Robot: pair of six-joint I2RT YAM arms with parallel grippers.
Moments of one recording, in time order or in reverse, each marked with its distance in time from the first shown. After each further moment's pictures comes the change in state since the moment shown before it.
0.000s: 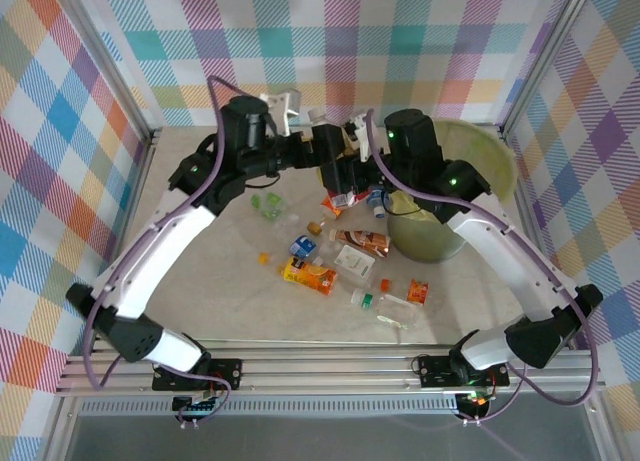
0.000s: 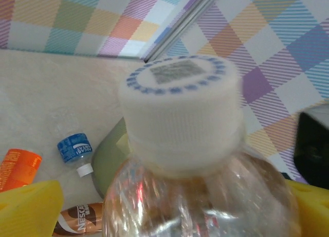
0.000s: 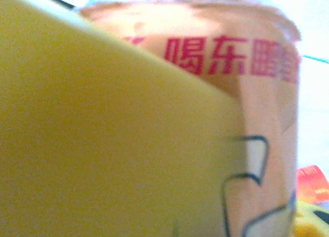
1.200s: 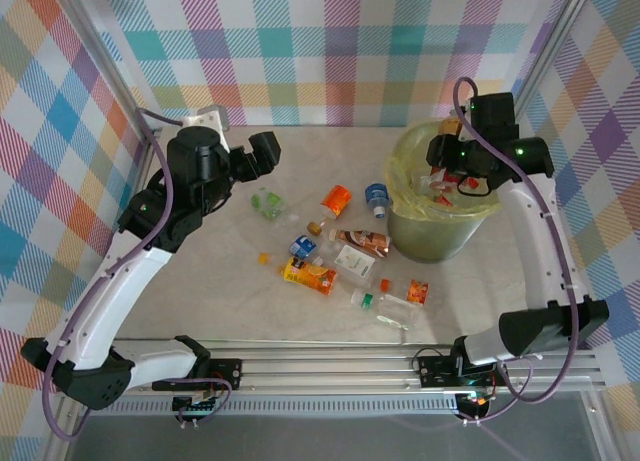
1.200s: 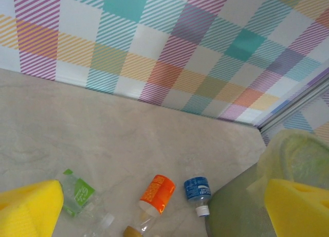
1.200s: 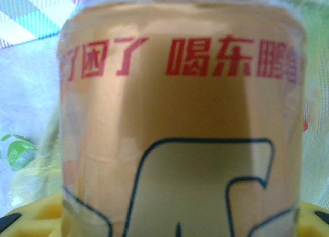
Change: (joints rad) left arm 0.062 -0.242 -0.208 -0.079 -0.477 0.061; right arm -0.495 0.041 0.105 -0.421 0.291 0.098
